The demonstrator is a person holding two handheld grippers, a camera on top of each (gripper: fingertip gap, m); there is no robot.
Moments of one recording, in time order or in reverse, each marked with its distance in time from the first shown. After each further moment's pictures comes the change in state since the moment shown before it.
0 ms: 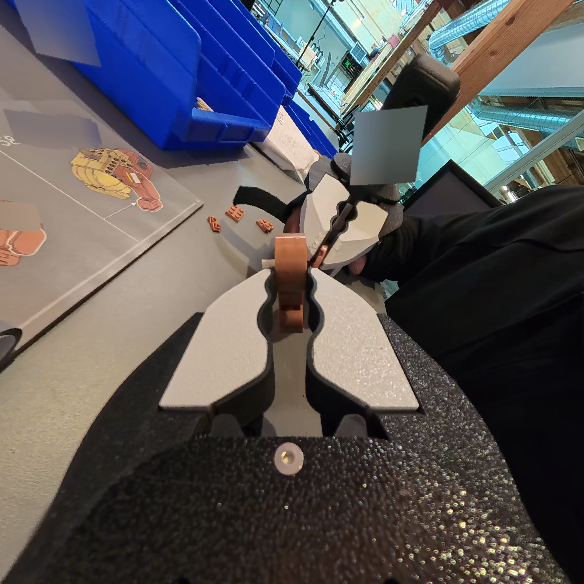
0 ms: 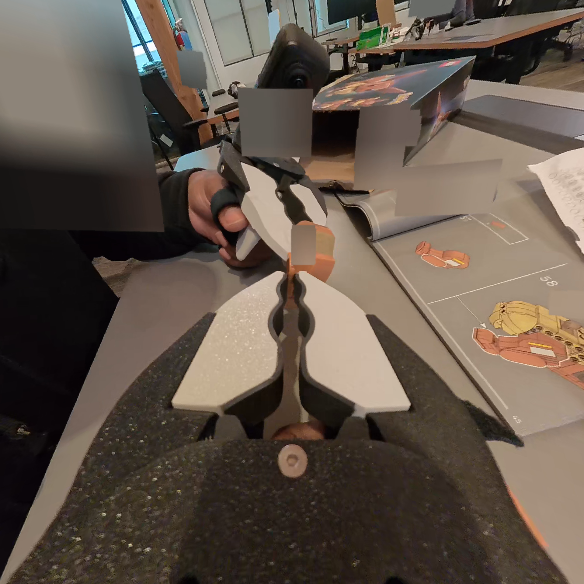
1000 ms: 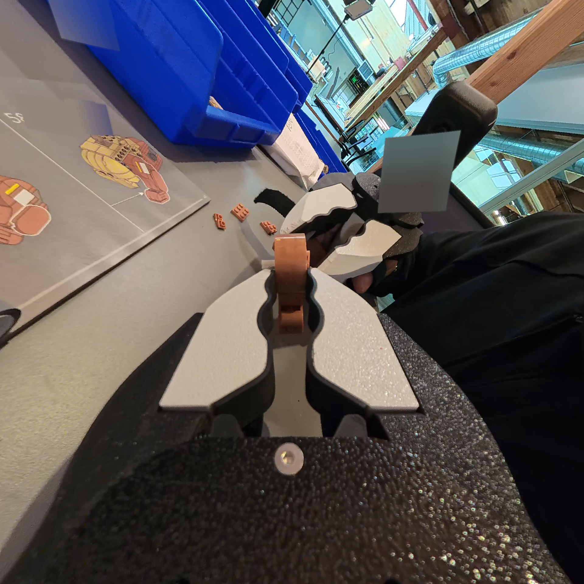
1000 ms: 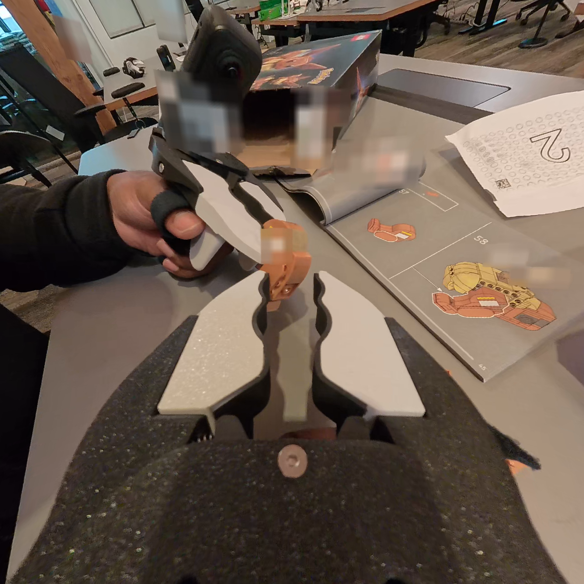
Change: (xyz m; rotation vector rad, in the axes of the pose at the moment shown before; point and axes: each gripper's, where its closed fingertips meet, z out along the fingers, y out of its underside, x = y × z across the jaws) left arm -0.004 -0.001 0.001 0.023 -0.014 -0.080; right arm 0.018 0.005 0.005 -0.056 0.267 0.051
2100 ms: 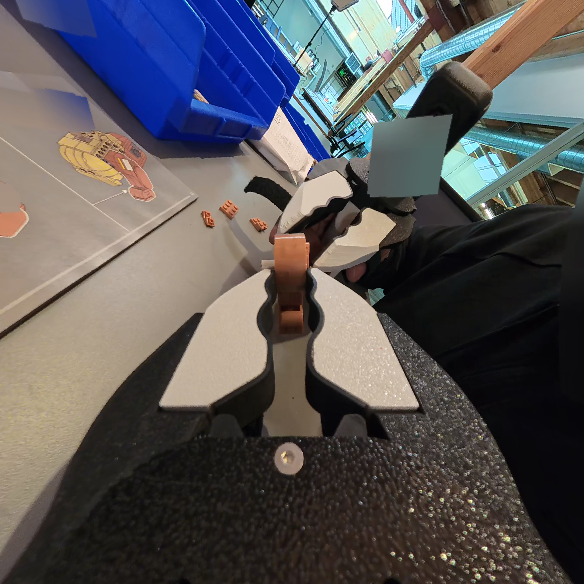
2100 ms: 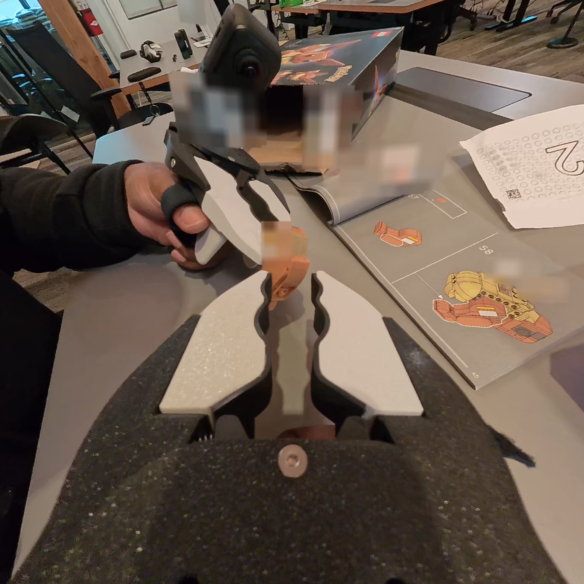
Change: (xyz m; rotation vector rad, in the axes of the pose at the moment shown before) left arm 0.006 0.002 0.000 -0.016 0.039 0.004; right arm -0.004 -0.003 -0.005 -0.026 -0.057 -0.038
